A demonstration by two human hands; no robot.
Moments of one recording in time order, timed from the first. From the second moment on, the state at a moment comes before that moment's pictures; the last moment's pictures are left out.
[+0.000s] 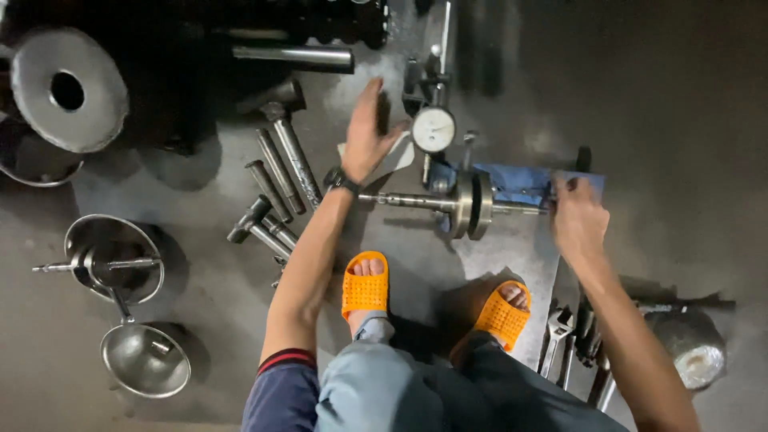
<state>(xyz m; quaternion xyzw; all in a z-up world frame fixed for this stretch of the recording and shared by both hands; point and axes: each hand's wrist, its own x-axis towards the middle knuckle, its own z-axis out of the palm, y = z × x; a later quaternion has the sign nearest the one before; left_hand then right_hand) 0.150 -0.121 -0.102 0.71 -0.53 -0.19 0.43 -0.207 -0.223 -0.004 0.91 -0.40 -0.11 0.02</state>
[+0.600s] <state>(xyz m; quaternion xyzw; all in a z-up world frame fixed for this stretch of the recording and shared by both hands) 0.163 -0.178 -0.147 0.69 -0.57 -0.25 0.37 -0.234 -0.258 -0.039 0.91 -0.27 -0.32 0.06</state>
